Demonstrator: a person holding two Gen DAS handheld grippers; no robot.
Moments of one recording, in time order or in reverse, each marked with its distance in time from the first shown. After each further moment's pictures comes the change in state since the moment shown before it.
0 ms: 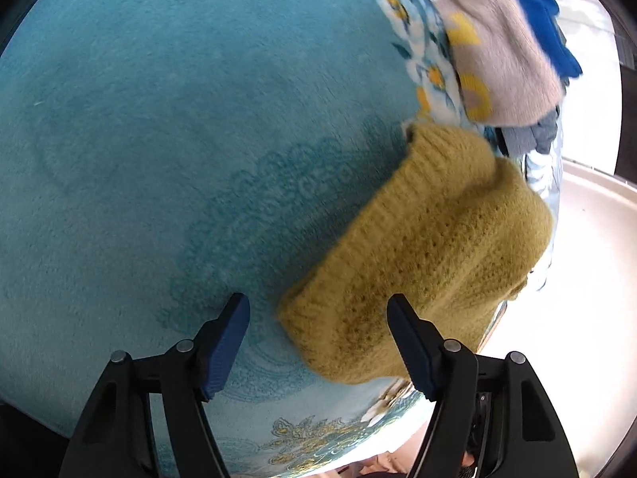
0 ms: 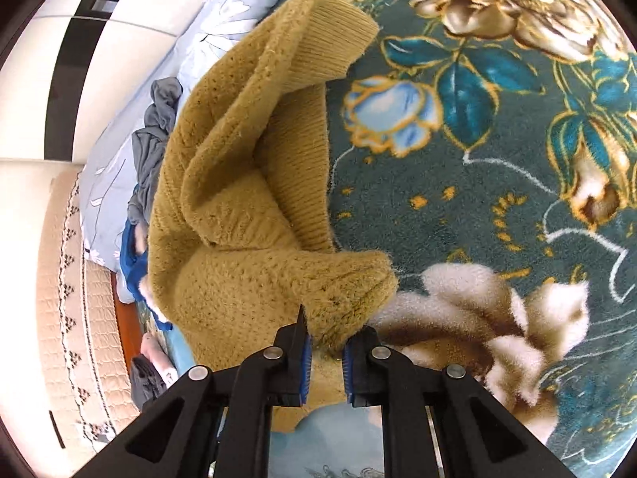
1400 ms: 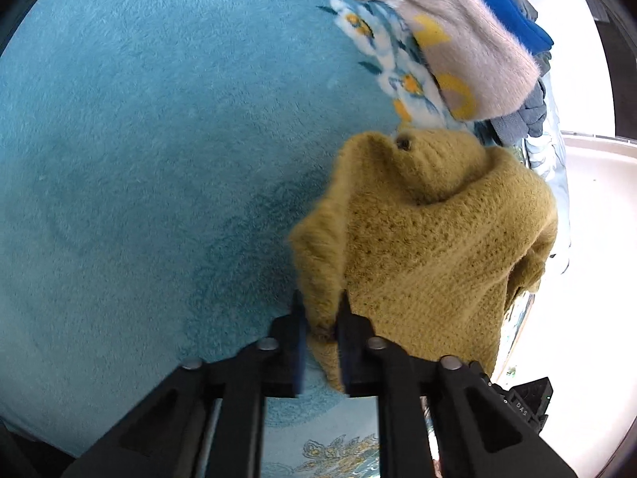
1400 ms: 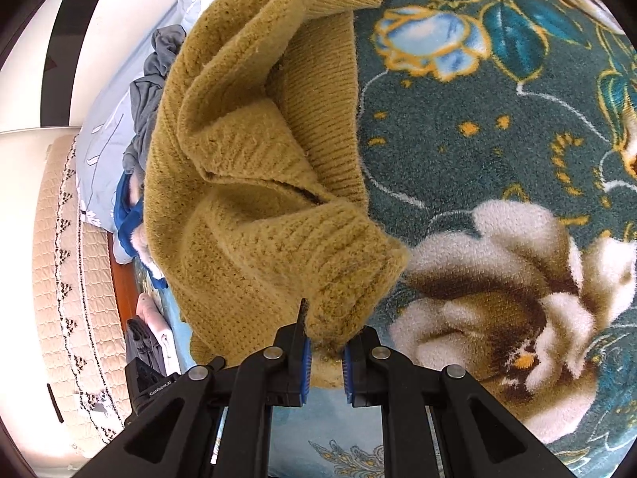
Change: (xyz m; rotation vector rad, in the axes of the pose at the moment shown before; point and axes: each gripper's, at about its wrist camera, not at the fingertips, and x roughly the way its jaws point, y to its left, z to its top) left arm -0.033 -0.054 -0.017 0.123 -0.129 0.078; right arm 0.028 0.008 -0.013 -0.055 0.151 -0.011
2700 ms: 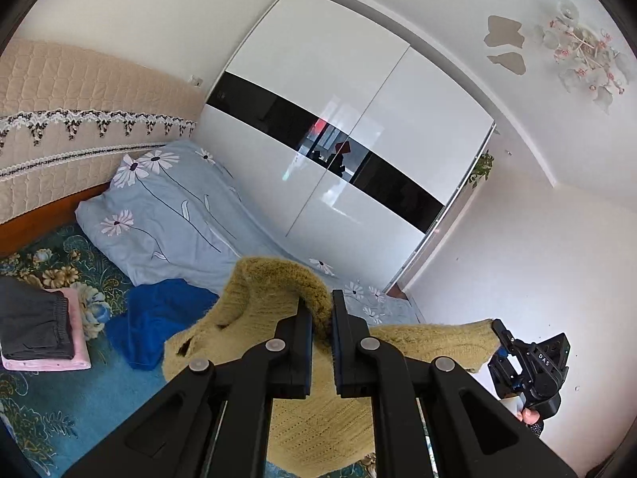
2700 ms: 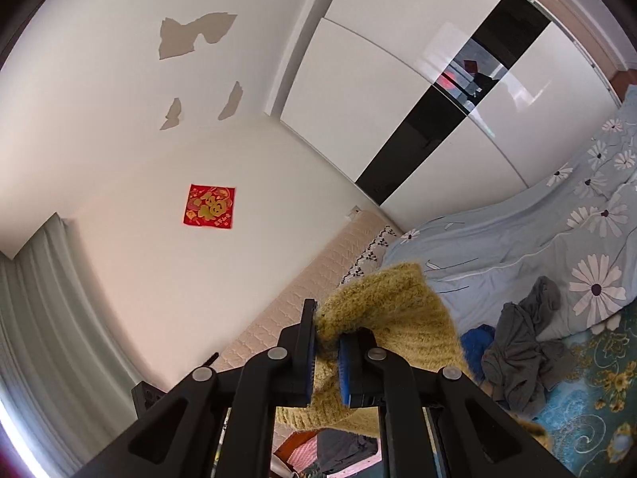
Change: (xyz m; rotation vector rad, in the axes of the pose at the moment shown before) left arm -0.428 -0.139 -0.124 0.564 -0.980 -0.320; right arm -0.363 0.308 -0.055 -0.722 -0.533 0.809
